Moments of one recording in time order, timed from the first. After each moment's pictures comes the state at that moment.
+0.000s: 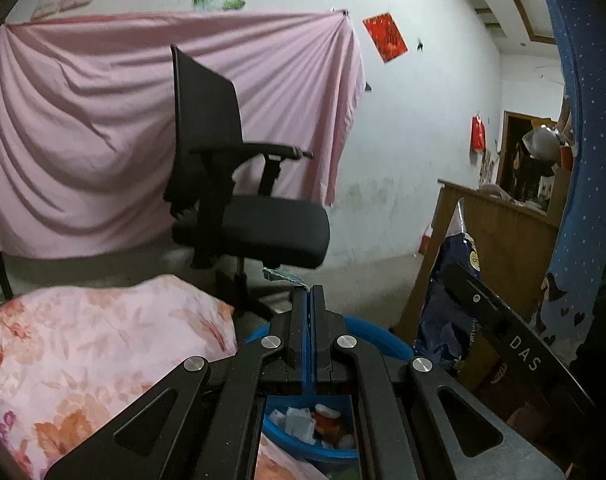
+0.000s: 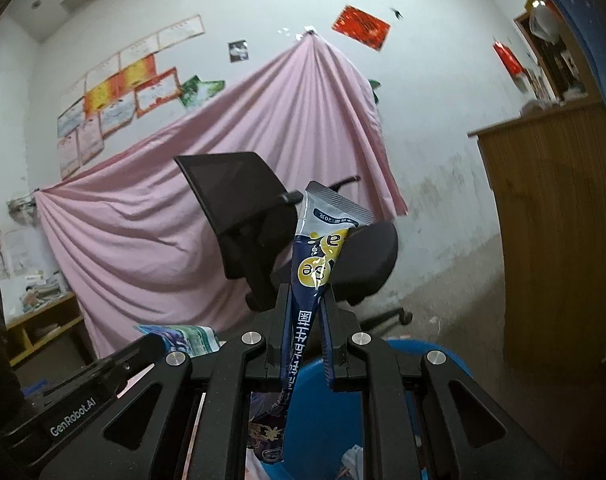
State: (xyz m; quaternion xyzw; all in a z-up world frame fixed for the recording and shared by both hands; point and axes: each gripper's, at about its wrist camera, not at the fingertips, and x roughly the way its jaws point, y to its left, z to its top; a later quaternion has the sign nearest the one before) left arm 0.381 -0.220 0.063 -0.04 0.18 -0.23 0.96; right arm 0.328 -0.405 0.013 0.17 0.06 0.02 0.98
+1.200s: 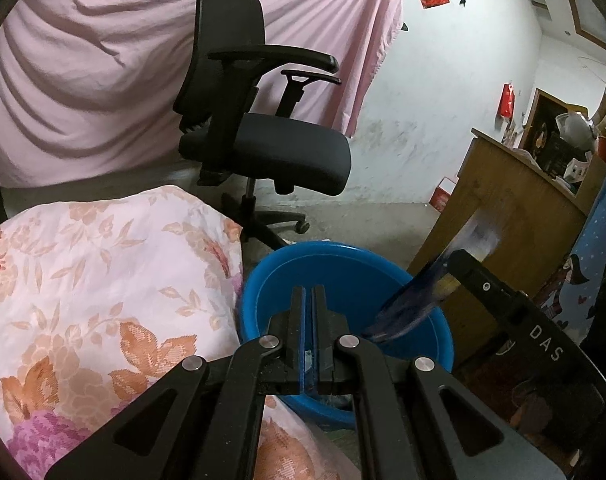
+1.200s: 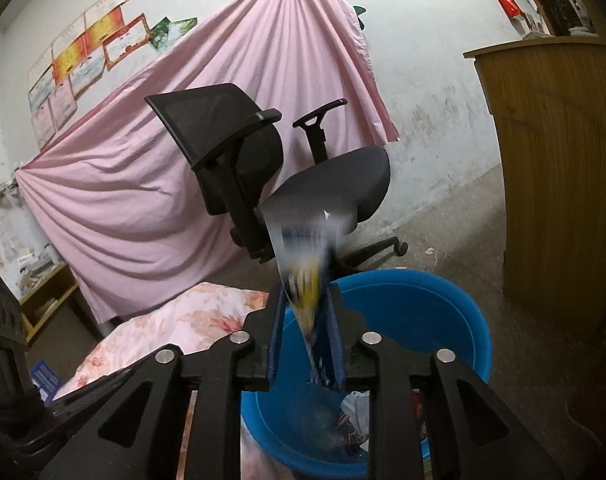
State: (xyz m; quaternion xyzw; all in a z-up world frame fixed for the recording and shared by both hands) left arm 0.403 -0.211 0.014 -0.06 0.32 -0.21 0.92; right arm 0.366 -0.407 -0.013 0.19 0.19 0.03 0.96
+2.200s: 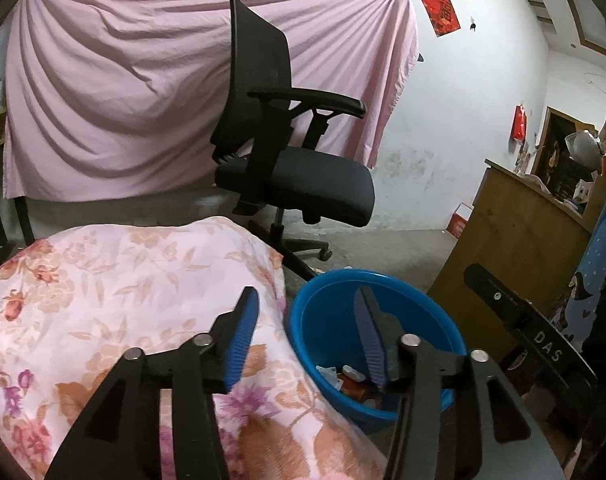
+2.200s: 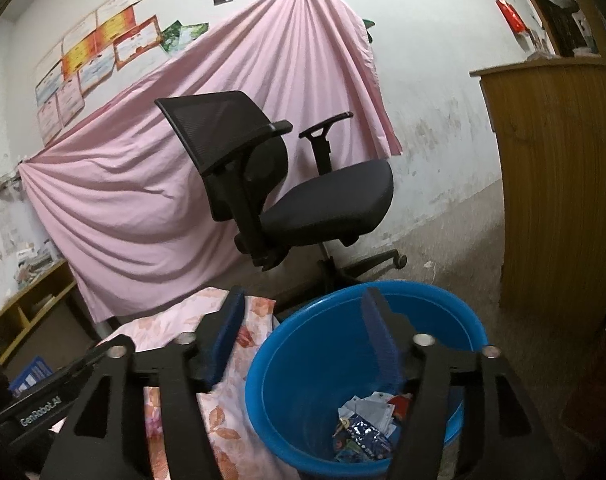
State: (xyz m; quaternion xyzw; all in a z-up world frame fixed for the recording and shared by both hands) left arm 0.376 -0.165 0.039 -0.06 0.27 -0.17 0.95; right arm 0.357 -0.396 -0.003 0.17 0.17 0.02 0.97
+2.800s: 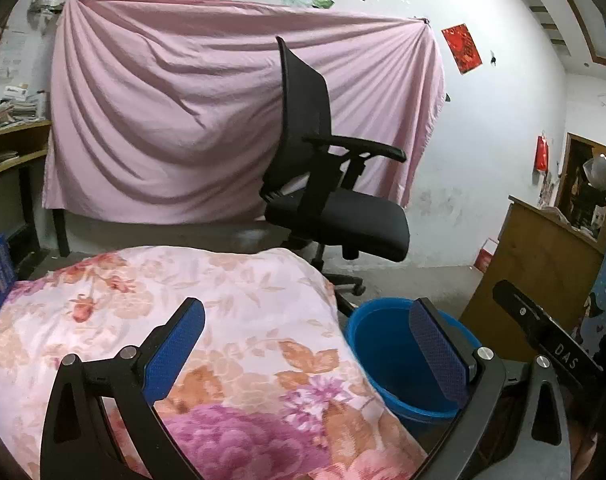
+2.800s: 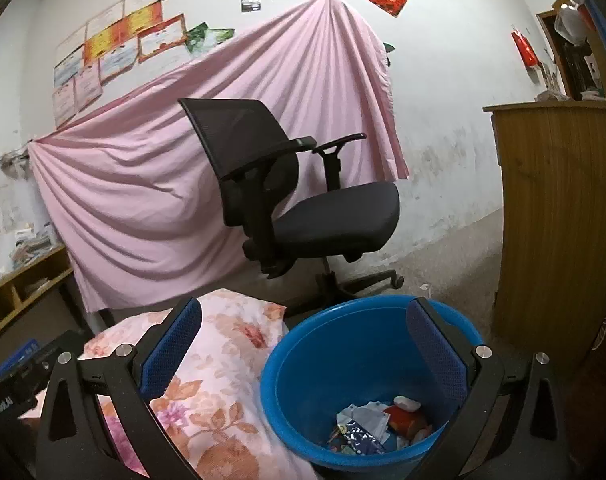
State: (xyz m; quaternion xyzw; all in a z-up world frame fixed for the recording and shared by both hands) left arm 0.332 -0.108 0.050 -0.08 0.20 -0.11 0.97; right arm 0.337 -0.359 0.008 0.12 0.14 0.02 0.98
